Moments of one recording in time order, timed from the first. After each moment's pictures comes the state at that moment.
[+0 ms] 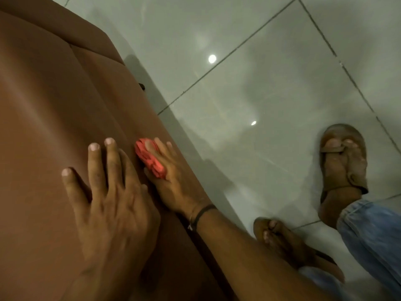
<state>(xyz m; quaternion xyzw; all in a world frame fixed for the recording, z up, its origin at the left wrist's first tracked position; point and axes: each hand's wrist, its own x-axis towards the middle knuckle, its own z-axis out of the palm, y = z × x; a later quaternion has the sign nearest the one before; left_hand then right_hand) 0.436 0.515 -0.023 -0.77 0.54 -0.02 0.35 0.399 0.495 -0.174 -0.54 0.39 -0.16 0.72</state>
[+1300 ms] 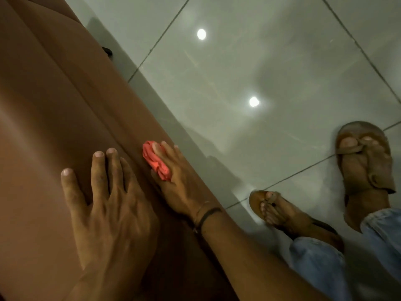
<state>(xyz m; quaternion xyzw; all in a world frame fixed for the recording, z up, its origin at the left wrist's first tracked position) 0.353 0.622 -0.031 -0.67 0.60 -0.06 0.42 0.295 0.615 -0.188 -0.52 0.43 -0.14 0.73</state>
